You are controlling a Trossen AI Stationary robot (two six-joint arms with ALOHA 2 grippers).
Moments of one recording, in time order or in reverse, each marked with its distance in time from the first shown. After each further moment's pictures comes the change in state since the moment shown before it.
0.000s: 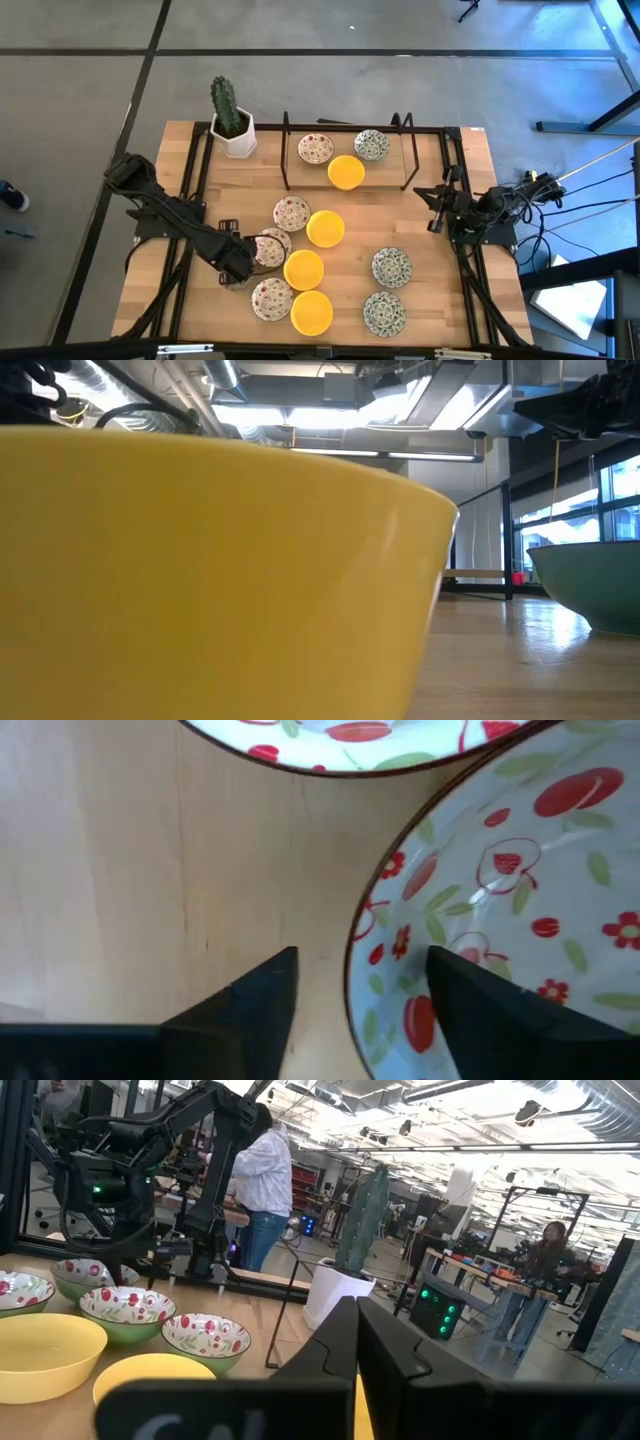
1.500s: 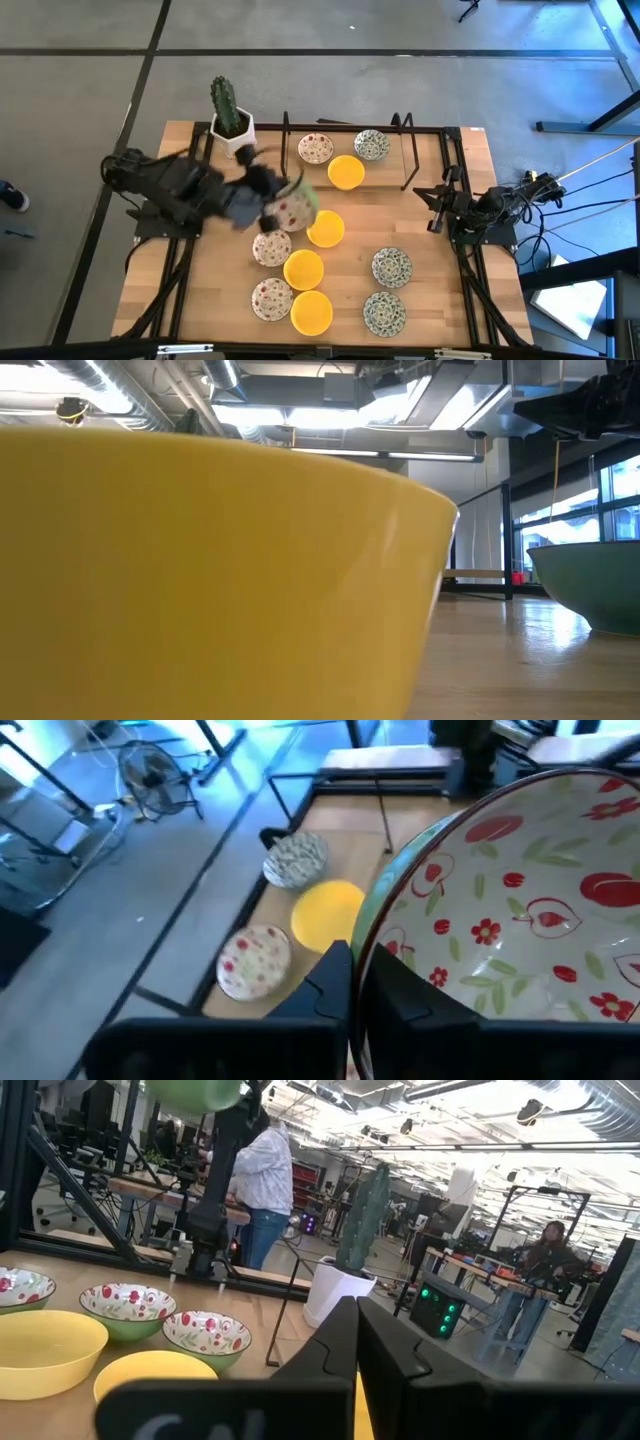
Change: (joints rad) left arm 0.254 0.028 1.143 -0.315 -0.651 0.431; right arm 0.000 0.000 0.000 -0.006 -0.001 0.000
